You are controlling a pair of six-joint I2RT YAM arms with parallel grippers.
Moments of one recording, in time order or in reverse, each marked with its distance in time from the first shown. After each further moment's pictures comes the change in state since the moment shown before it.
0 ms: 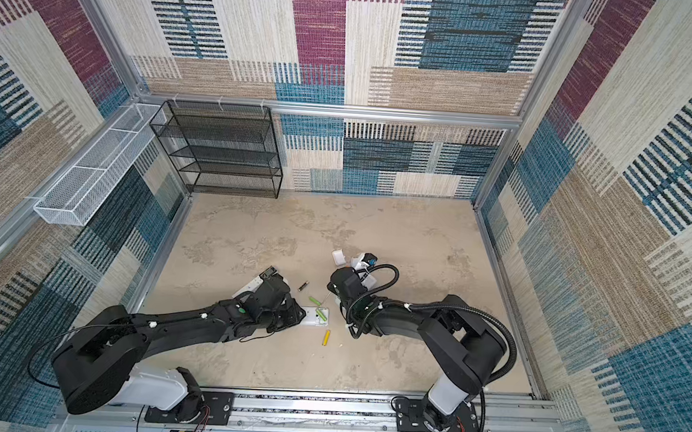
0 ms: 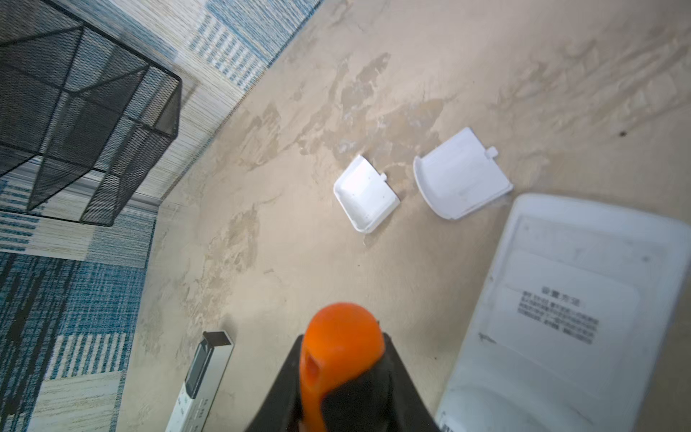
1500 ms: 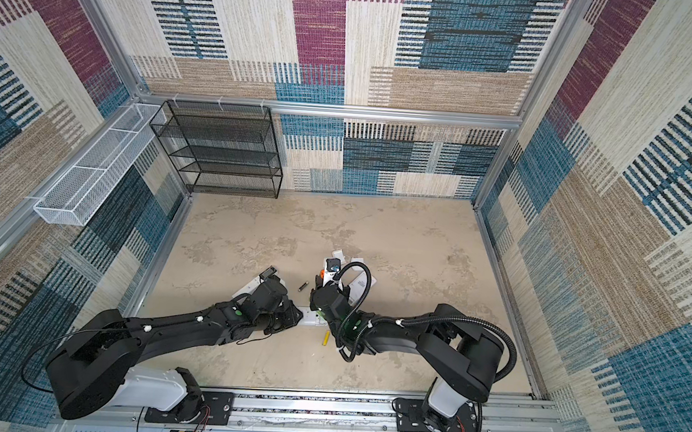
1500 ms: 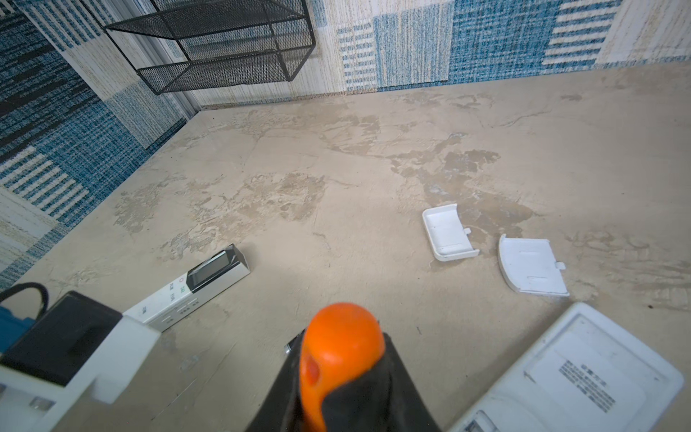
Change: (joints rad) left arm -0.002 -0.033 -0.029 -0.006 -0.008 -0.004; right arm 0.208 -0.016 -0.029 0.177 0.166 -0.615
